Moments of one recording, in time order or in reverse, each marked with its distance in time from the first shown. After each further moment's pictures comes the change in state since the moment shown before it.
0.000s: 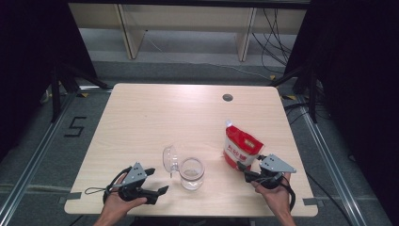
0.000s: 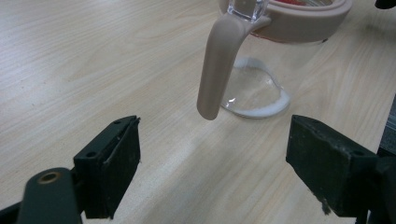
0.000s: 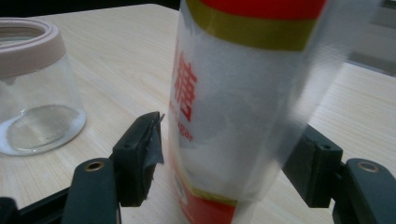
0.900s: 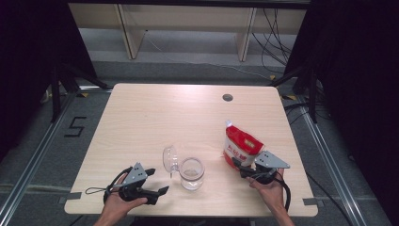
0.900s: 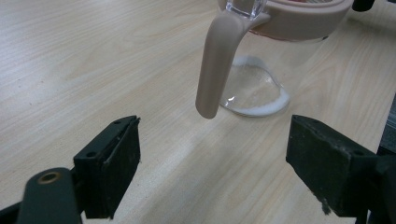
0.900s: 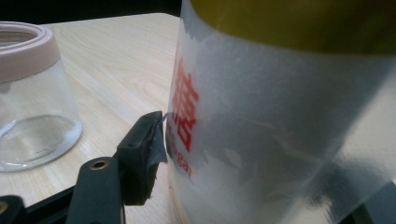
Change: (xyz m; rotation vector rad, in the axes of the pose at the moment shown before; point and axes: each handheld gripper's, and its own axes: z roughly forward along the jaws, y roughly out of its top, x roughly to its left) left arm -0.001 0.000 0.001 0.005 -0.001 -0.003; right arm -0.003 -0.003 0.023 -0.065 0.028 -0.005
